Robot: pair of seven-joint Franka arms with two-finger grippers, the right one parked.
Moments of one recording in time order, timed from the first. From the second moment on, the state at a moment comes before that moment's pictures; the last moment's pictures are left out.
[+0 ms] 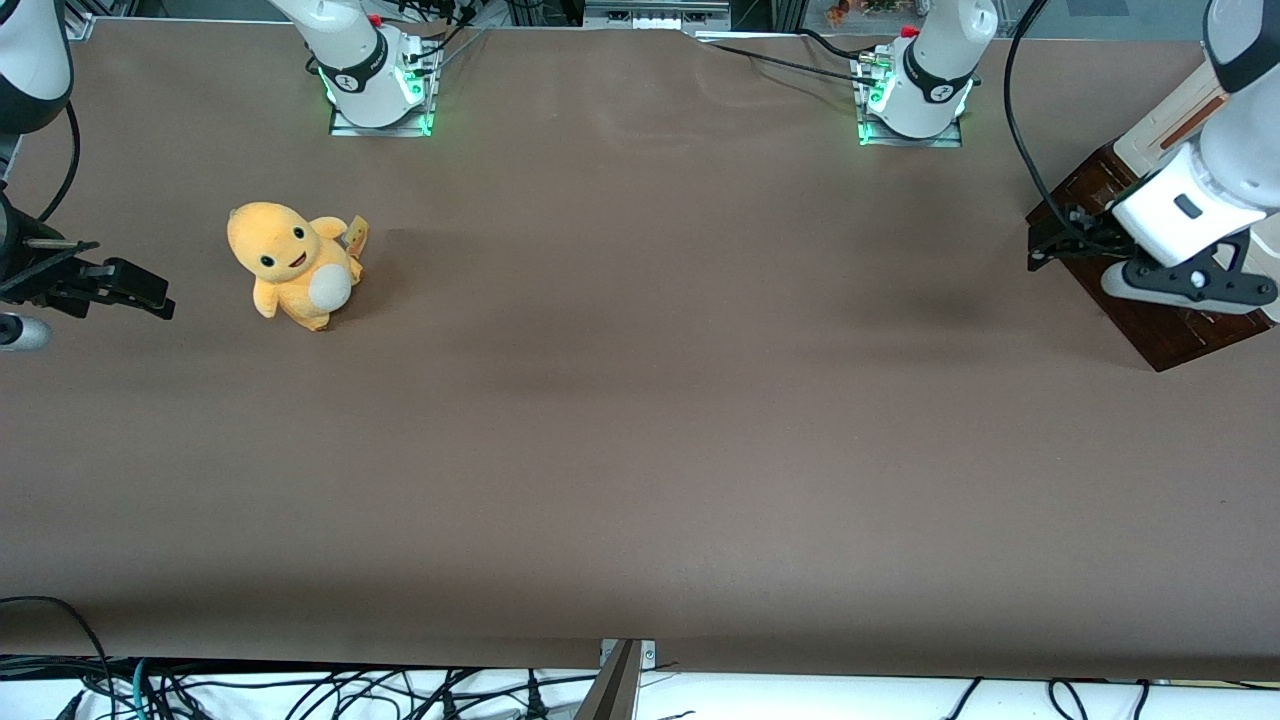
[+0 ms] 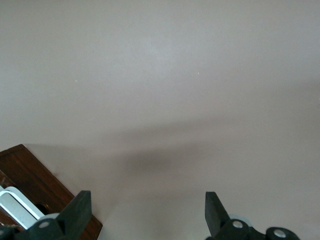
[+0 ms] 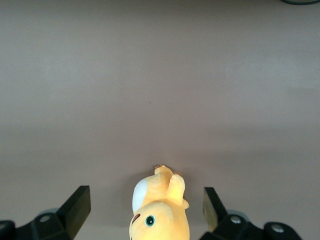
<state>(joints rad) -0.08 0.06 0.00 -1.65 0.00 1.60 0.06</state>
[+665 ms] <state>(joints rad) -0.07 0.10 0.01 -1.65 0.00 1.58 0.06</state>
